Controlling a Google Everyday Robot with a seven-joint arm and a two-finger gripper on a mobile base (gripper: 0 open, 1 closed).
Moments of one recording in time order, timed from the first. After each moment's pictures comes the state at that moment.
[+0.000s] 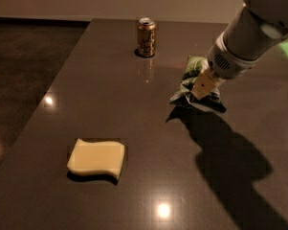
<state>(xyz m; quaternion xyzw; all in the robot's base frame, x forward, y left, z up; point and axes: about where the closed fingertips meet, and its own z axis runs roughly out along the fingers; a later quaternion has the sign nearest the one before) 0.526 -0.160 0.903 -0.34 0.92 0.02 0.19</state>
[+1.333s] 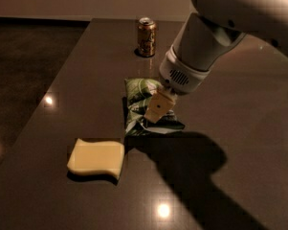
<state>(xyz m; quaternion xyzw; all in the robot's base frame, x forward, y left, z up) 0.465 -0.037 0.892 -0.53 0.83 0.14 0.14</state>
